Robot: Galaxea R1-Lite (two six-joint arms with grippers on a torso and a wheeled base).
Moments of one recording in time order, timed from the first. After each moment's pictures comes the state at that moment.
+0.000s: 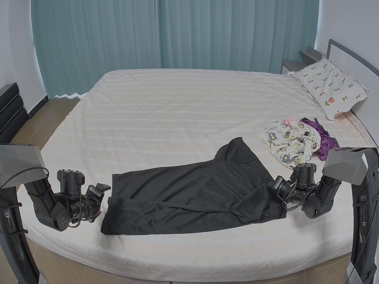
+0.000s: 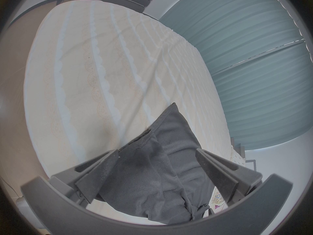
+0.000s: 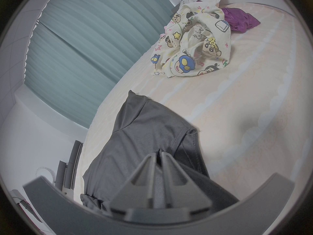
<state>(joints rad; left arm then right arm) -0.04 2.17 -0.49 -1.00 -0.06 -1.14 0.12 2.49 -0.82 -1.17 0.14 0.75</state>
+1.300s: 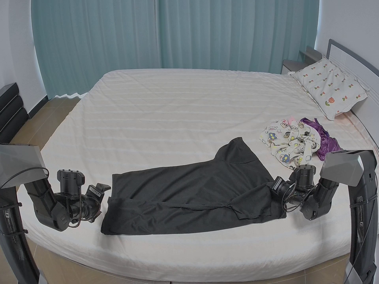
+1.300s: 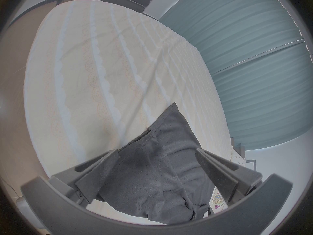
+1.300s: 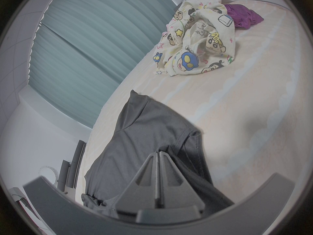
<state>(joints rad) -0.04 2.17 -0.49 -1.00 -0.06 -1.14 0.11 2.54 -0.84 -1.23 0.18 0.75</state>
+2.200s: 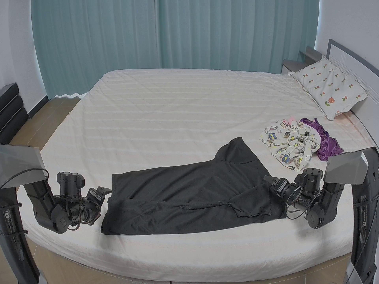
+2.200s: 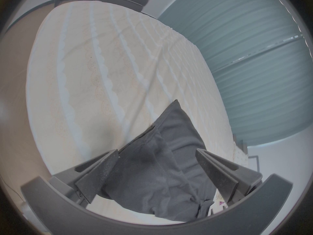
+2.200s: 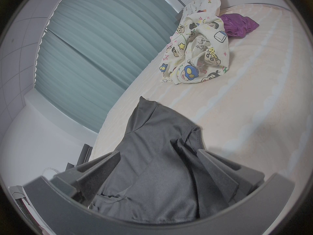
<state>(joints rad) -0.04 2.17 -0.46 -1.01 -0.07 -1.10 0.12 2.49 -0.66 -1.44 0.16 0.78</state>
